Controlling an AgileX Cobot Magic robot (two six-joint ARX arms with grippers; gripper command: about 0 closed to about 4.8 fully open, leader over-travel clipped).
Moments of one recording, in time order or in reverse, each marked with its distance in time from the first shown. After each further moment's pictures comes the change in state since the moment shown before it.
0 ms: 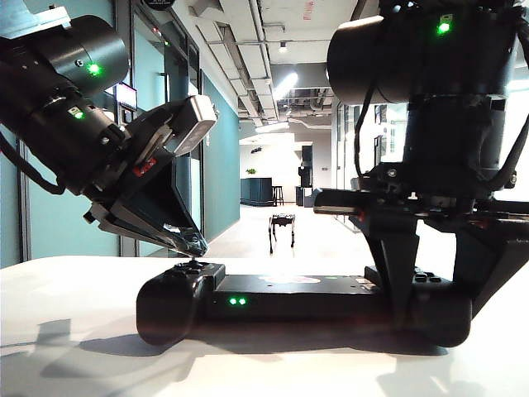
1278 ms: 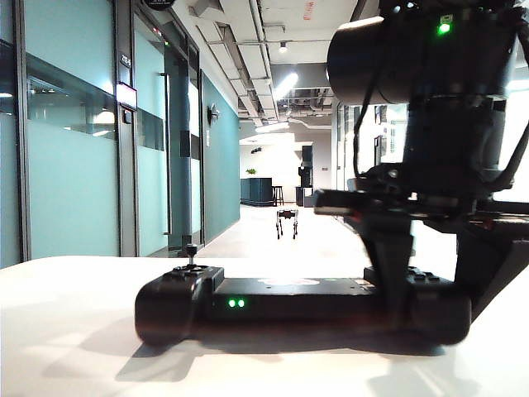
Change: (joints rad) left arm 0.001 -0.700 0.171 -0.298 -0.290 -0.204; right arm 0.000 0.001 0.000 0.002 -0.006 -0.047
